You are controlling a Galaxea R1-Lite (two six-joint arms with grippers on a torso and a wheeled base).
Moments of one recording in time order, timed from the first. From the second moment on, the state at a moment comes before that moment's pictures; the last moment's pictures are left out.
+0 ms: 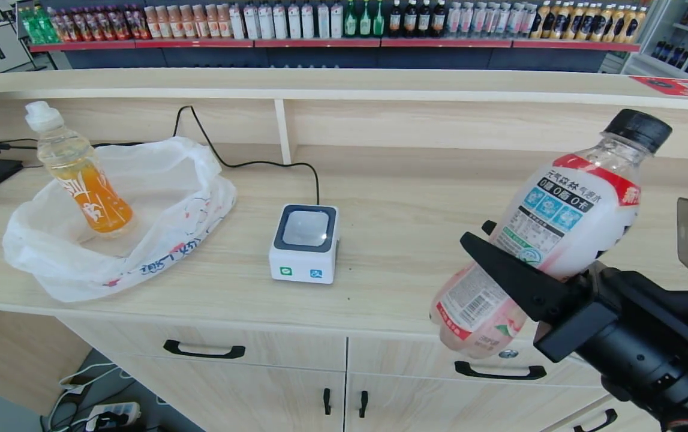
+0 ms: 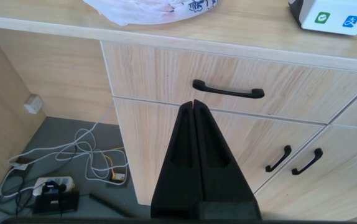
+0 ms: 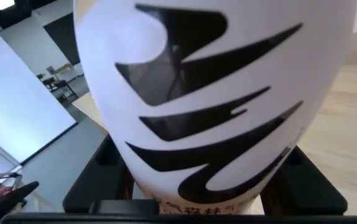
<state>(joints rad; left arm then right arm) 0.00 0.00 0.00 0.00 0.00 0.00 0.78 1.52 -0.31 -1.57 -0.01 0.29</state>
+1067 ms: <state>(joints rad) 0.00 0.00 0.00 0.00 0.00 0.00 1.02 1.39 -0.31 -1.57 0.09 0.58</state>
